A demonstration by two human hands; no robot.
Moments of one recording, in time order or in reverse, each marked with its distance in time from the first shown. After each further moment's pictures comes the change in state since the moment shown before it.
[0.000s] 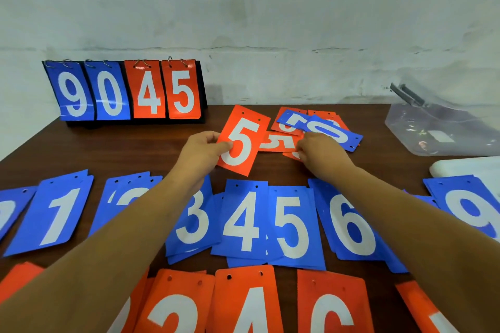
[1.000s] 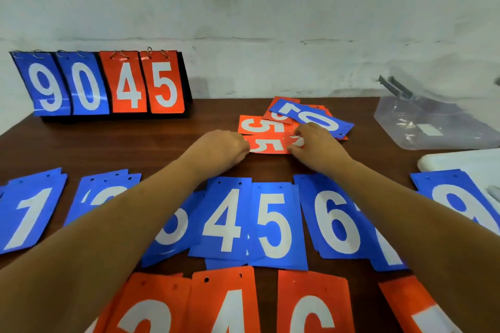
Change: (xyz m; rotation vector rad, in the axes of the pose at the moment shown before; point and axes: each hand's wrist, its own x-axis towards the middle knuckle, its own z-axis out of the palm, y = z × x) left_hand 0.038 0.002 0.043 1.395 -0.307 0.886; right_hand -0.014 0.014 -0.011 0.280 0.006 0.124
